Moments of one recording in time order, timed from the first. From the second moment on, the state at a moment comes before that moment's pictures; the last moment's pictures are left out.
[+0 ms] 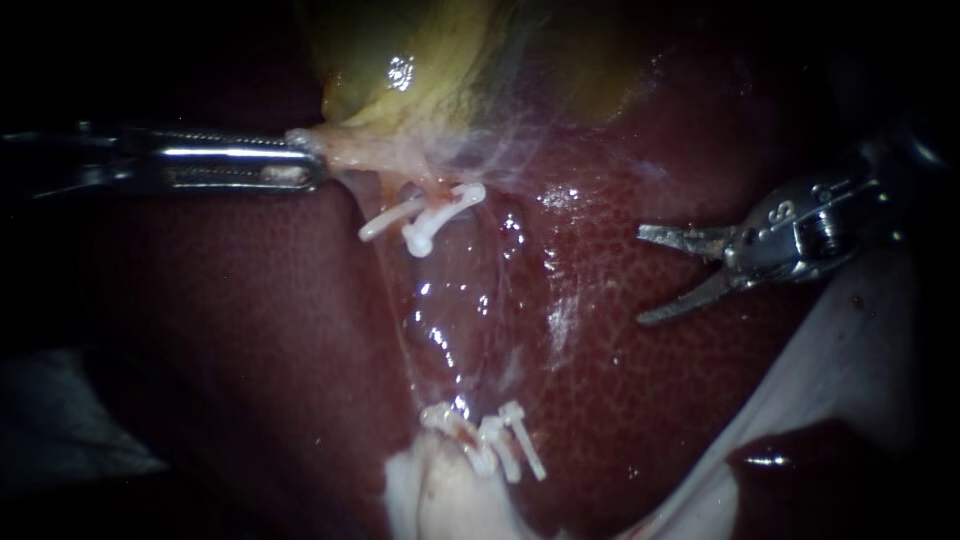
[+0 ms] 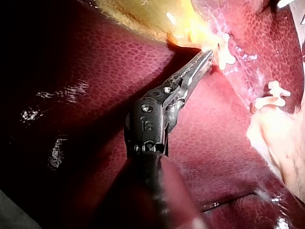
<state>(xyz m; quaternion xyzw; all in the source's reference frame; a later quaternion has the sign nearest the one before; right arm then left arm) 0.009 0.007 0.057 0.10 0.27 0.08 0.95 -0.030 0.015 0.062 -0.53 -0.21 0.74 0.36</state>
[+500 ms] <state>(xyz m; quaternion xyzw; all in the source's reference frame) 0.009 0.007 0.056 0.12 0.28 0.07 0.95 -0.034 0.013 0.068 -0.51 -0.23 0.75 0.36</state>
